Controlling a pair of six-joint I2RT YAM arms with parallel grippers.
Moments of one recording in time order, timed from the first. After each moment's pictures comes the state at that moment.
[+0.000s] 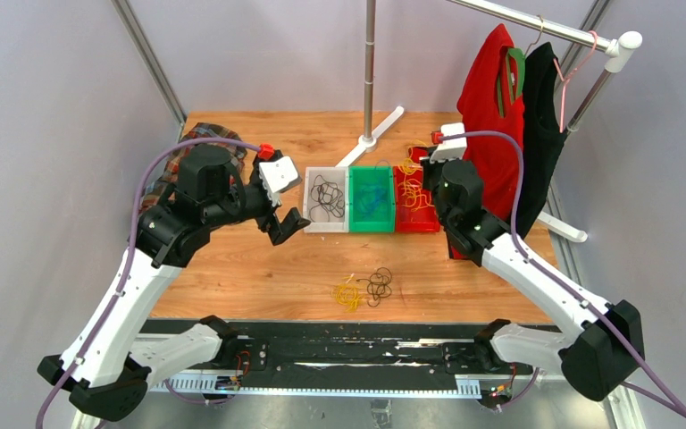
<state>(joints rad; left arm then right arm) -0.53 0.98 1.34 -0.80 0.44 0.42 0.57 1.16 0.90 0.15 0.52 -0.06</state>
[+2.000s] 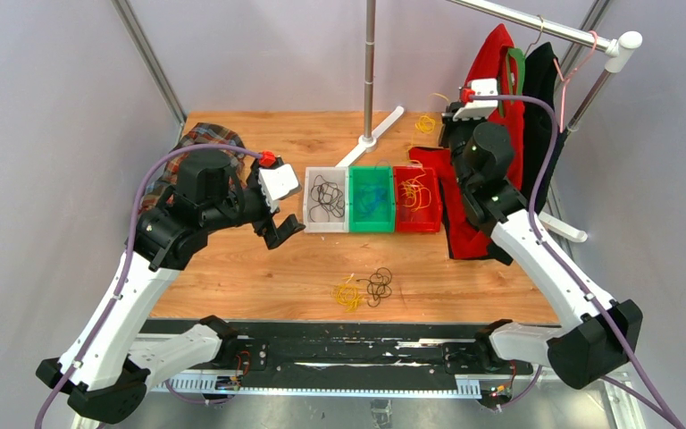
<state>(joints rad) -0.53 0.97 1.34 -0.84 0.42 0.49 0.44 1.22 1.16 0.18 0.37 -0.09</state>
